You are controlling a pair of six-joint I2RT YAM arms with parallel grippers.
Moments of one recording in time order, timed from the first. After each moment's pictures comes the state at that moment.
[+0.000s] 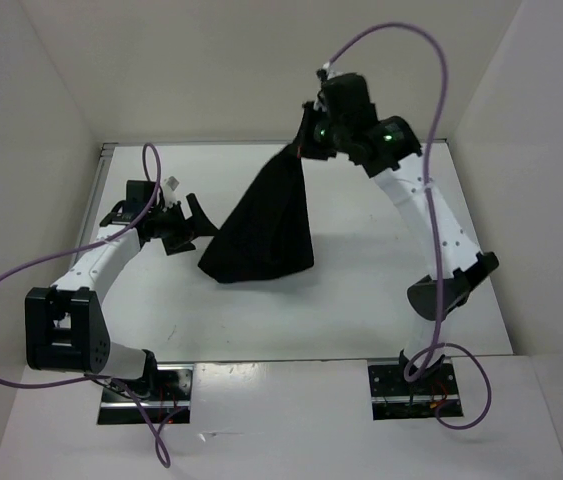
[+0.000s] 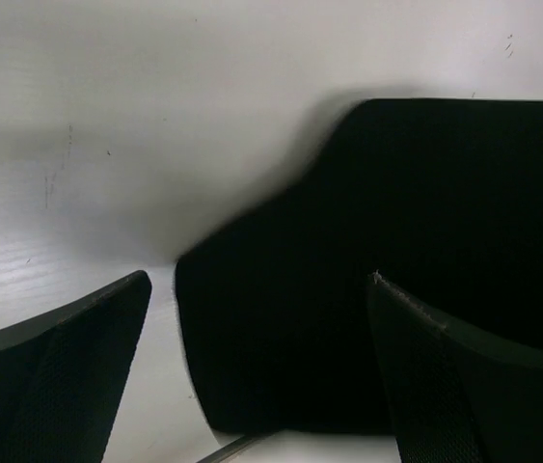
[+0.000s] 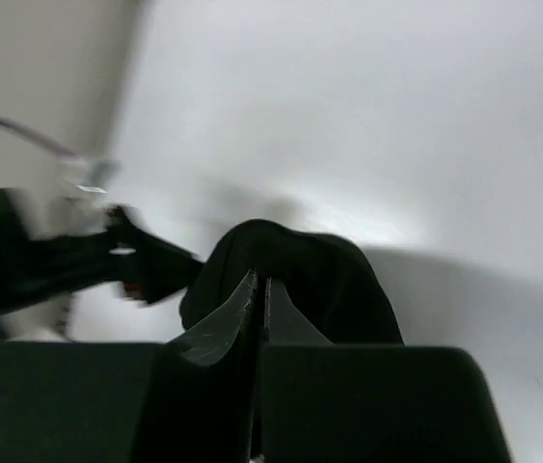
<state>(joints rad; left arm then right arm) -0.02 1.40 0.98 -0.47 0.50 -0.50 0.58 1.80 2.36 -1.00 -0.02 0.51</state>
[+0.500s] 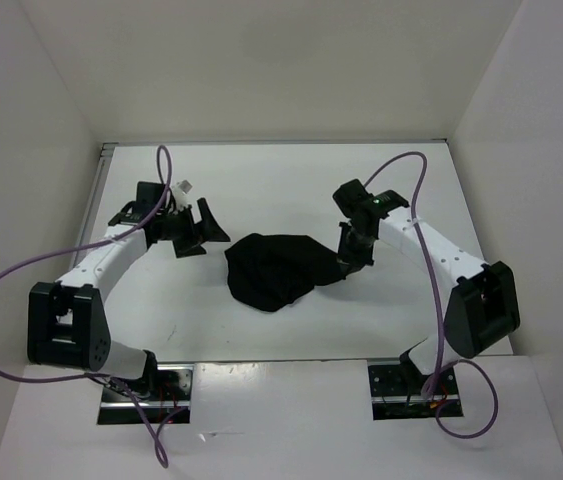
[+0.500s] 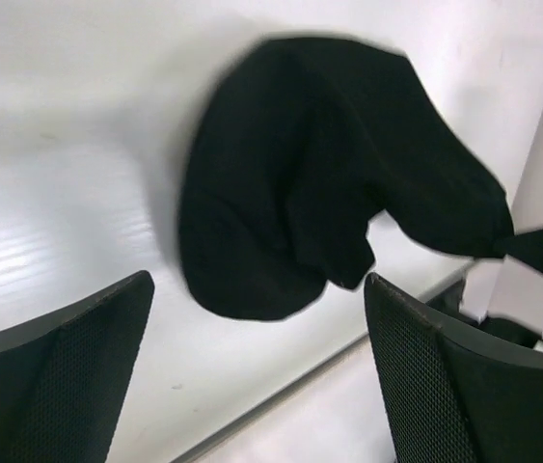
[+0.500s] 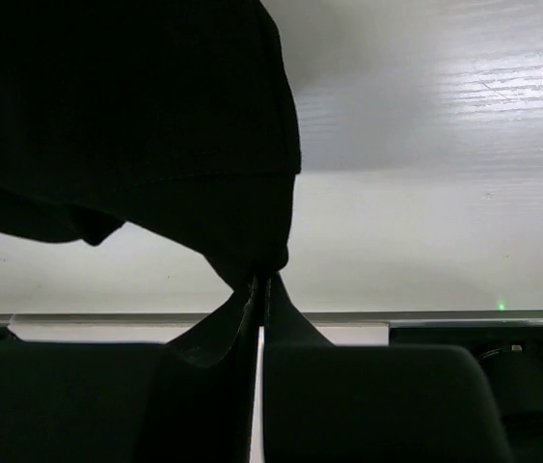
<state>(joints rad) -0.06 1.42 0.97 -0.47 0.55 -0.50 0.47 1.52 1.23 -1.07 0.00 0.68</state>
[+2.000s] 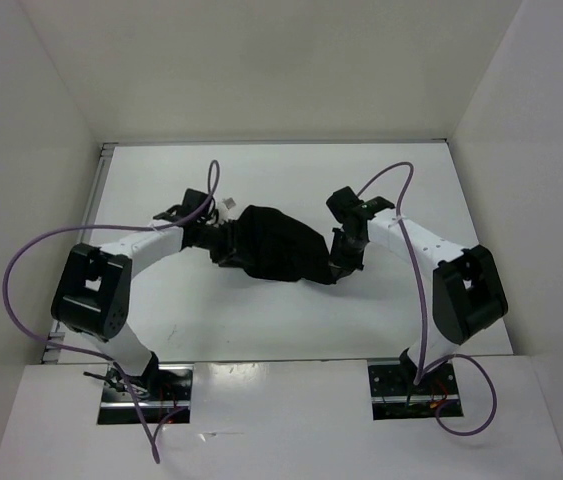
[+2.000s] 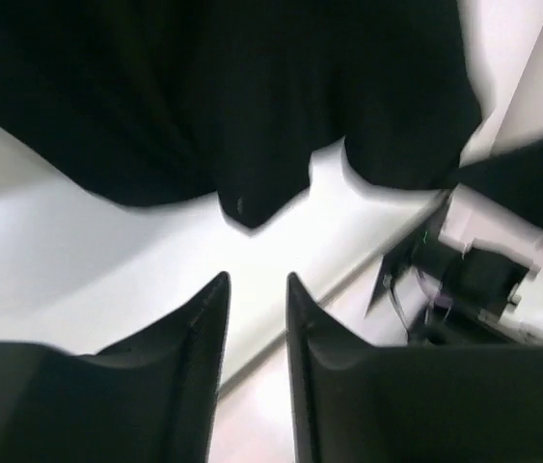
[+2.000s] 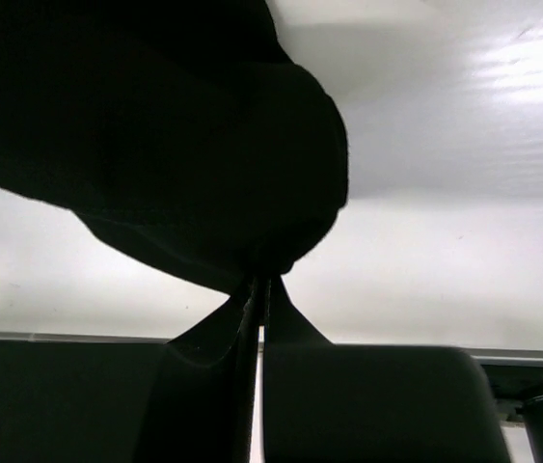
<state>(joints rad) -0.26 1.65 1.03 -0.39 0.64 -0.57 0.49 1.59 1.14 -0.93 -0.06 0.75</state>
